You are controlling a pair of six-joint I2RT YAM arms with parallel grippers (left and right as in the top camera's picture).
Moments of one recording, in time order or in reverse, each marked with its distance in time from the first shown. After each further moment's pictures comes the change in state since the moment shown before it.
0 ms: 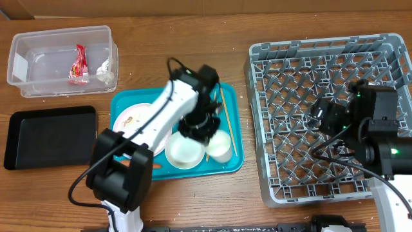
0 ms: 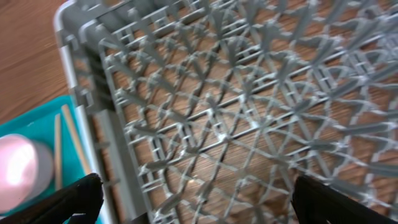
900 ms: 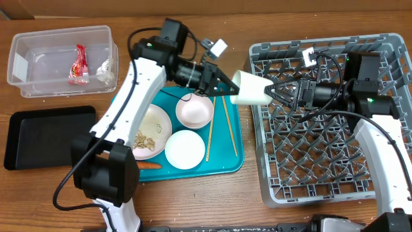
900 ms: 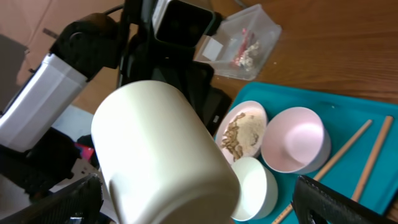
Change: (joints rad) left arm 0.161 0.000 0.188 0.266 0.929 0.075; right arm -0.045 0.362 0.002 0.466 -1.339 -0.221
